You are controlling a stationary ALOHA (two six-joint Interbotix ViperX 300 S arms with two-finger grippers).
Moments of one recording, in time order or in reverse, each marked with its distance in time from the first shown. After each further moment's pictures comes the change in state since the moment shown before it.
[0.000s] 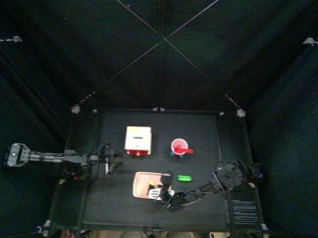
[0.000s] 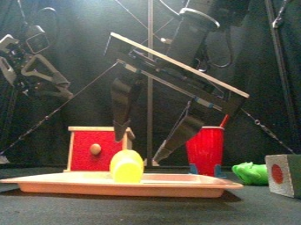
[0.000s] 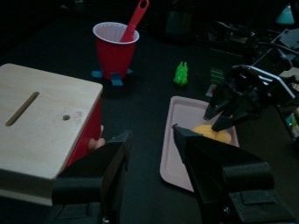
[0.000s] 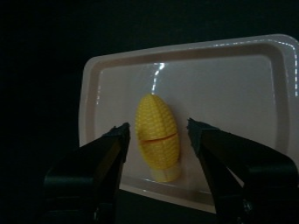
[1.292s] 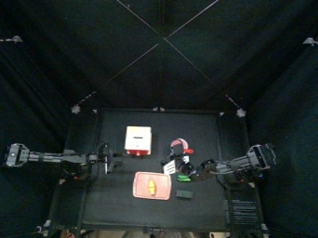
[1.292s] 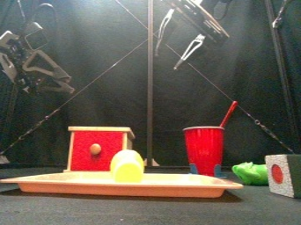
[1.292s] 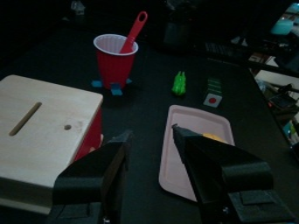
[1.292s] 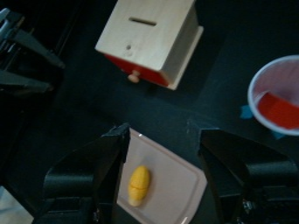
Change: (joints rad) left arm 0.000 -0.032 0.000 0.000 -0.025 0.000; right arm -0.264 -0.629 0.241 0.069 0.083 -0.896
